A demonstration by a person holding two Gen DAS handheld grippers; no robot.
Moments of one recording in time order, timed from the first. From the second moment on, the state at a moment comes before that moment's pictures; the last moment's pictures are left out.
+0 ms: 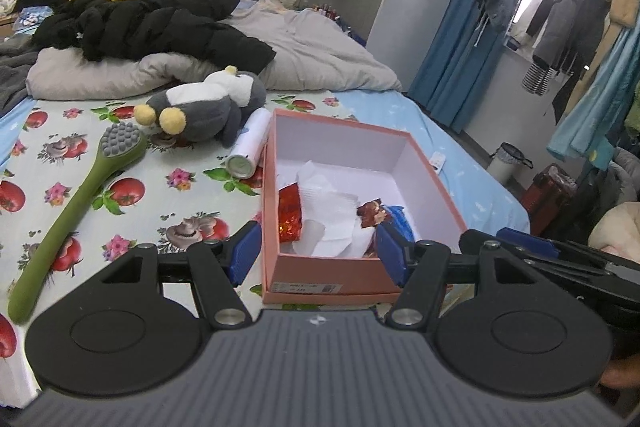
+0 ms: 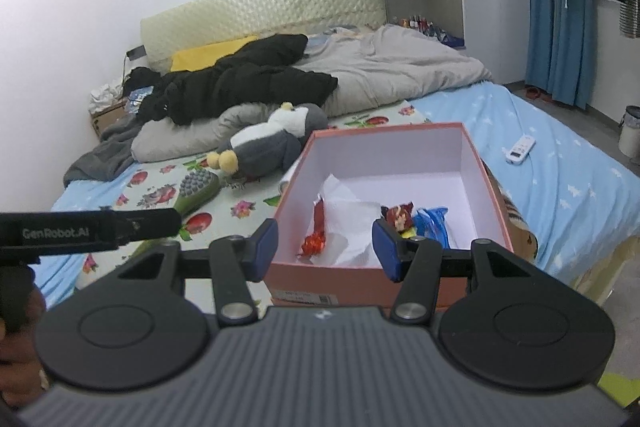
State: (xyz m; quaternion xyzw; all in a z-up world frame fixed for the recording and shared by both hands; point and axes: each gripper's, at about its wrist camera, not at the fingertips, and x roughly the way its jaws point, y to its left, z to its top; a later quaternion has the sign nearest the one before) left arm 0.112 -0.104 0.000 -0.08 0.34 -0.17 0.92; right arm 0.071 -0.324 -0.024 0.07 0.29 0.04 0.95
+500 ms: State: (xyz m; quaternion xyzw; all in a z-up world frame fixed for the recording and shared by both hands) left arm 0.123 -0.116 -0.018 -0.08 0.36 -0.15 0.92; right arm 0.078 -0.339 -0.043 0.08 0.31 0.02 0.95
